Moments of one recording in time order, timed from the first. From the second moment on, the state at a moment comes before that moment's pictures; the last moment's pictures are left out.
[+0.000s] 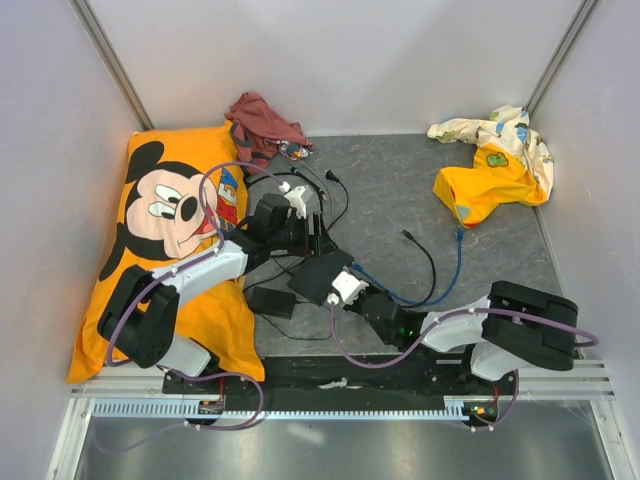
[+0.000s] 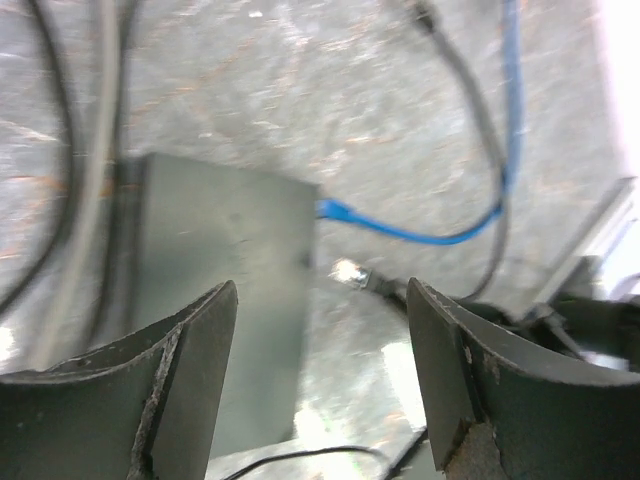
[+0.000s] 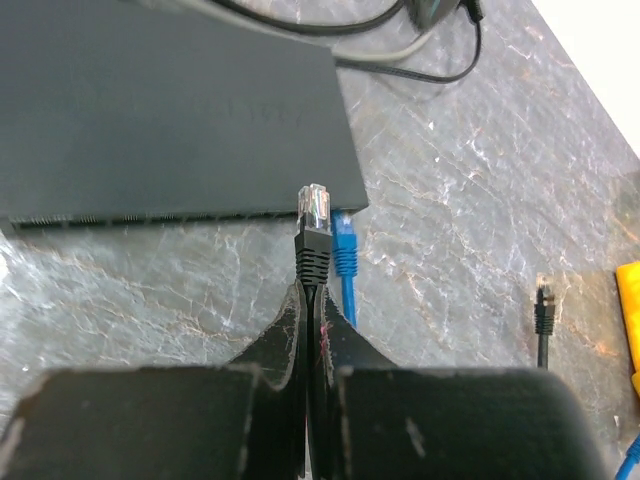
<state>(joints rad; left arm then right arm) -0.57 1.48 0.87 -0.02 0.33 -0.49 1.18 1.49 0.32 0.79 0.64 -0.32</state>
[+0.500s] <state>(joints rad) -0.65 1.57 0.72 0.36 0.45 -0.85 1.18 1.27 0.28 0.72 0.63 -0.20</state>
